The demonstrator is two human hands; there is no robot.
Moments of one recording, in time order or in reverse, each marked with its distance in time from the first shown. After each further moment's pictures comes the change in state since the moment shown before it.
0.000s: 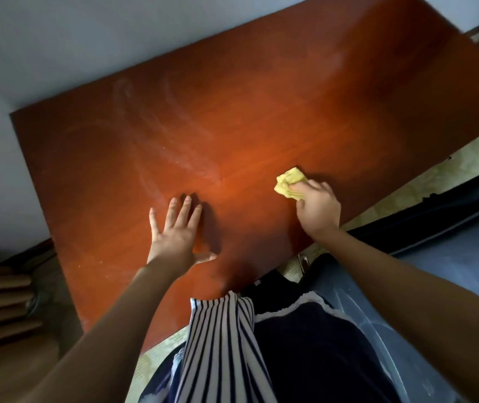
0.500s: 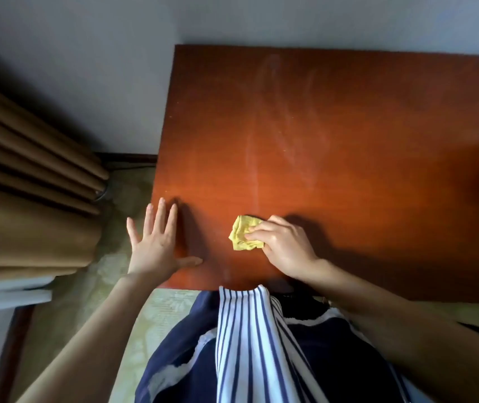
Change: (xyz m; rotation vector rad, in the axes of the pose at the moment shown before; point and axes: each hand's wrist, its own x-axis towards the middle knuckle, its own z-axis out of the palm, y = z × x) left_hand -0.121 -0.059 0.078 -0.342 0.070 -0.654; right_hand -0.045 -0.134 0.027 0.156 -0.421 -1.099
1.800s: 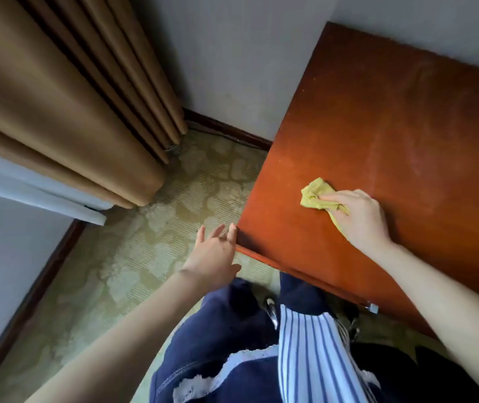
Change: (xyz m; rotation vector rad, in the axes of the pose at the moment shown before) left_hand -0.086 -0.055 0.018 -0.167 -0.296 0.033; right_hand 0.068 -0.036 0.030 -0.003 -0.013 0.114
